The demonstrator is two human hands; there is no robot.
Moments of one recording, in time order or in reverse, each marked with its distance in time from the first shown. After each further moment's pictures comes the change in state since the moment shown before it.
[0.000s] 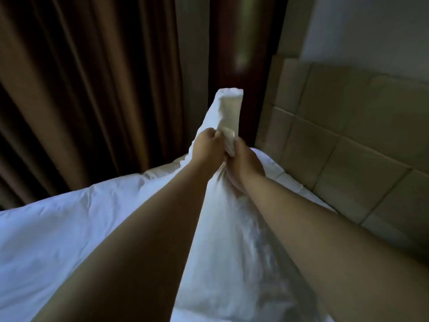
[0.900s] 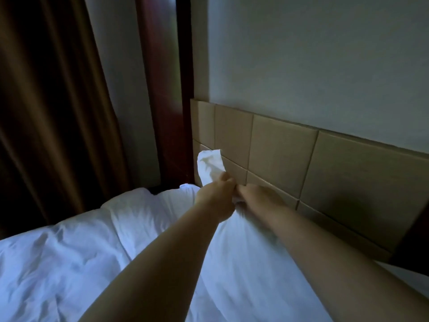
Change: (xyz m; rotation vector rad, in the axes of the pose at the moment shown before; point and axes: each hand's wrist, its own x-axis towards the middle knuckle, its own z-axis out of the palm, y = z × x) left_hand -0.065 0.106 0.442 1.115 -0.305 0.528; right_hand 0.083 0.273 -0.401 -0.526 -0.283 -0.122
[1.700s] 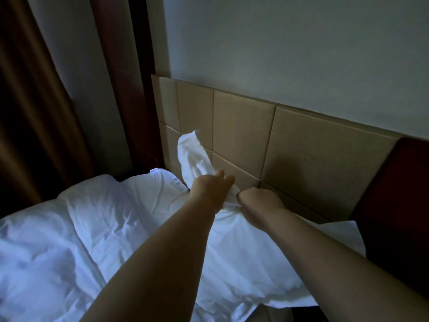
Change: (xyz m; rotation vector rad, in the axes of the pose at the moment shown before) left_hand 0.053 0.101 0.075 0.439 -0.119 0.197; right_hand -0.031 0.131 0.014 -0.422 0.015 0.053
